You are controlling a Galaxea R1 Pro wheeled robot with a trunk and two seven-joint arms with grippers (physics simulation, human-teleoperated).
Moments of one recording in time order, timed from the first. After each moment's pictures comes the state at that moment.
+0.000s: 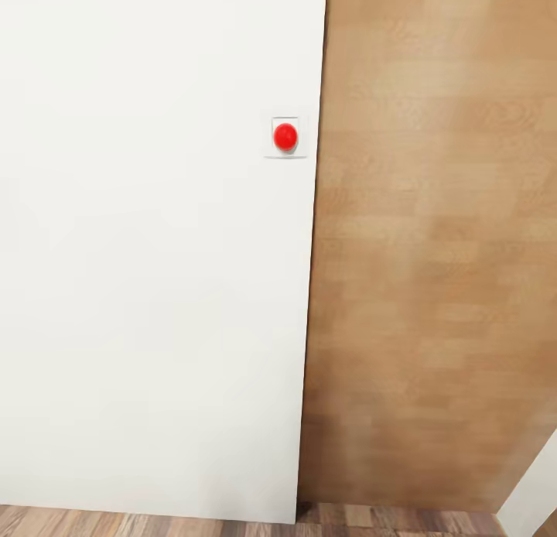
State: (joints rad) left arm 0.00 0.00 0.00 0.00 0.00 0.00 0.00; right arm 0.00 0.00 0.00 0.00 0.00 0.00 0.00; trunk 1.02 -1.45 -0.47
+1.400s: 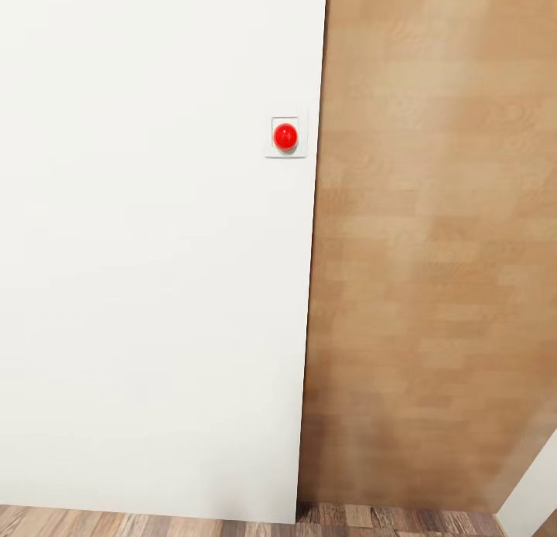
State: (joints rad) left arm 0.02 -0.02 0.00 -0.02 0.00 0.00 0.00; right arm 0.00 -0.02 0.02 -0.02 0.00 0.00 0.00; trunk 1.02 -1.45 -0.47
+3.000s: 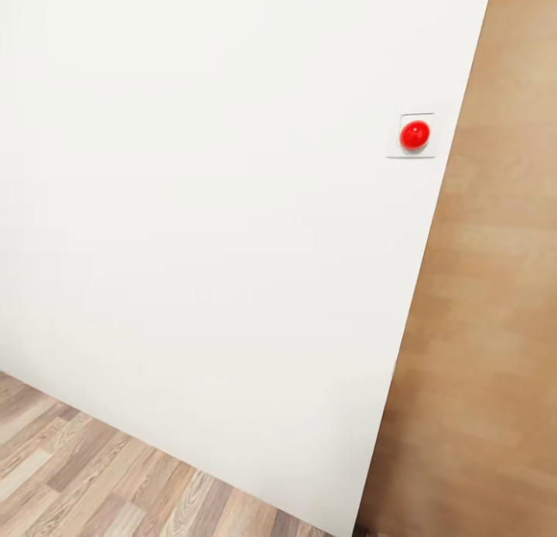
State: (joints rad) left arm 0.06 -0.03 0.00 -0.04 0.00 0.00 0.00; right arm 0.00 -0.01 0.02 -0.02 0.00 0.00 0.00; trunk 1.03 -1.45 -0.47
